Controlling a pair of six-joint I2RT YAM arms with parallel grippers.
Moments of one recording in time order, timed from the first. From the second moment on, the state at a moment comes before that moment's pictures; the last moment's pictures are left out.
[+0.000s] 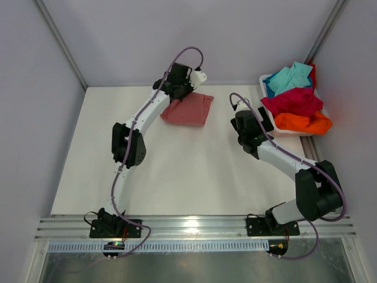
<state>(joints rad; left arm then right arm) -0.49 2.35 2.33 -0.66 -0.04 0.61 0.40 1.44 0.86 -0.01 0.75 -0.34</state>
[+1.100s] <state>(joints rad) -0.49 2.39 2.23 -0.44 -0.05 0.48 0.40 1.49 0.87 -0.03 0.74 -0.34</state>
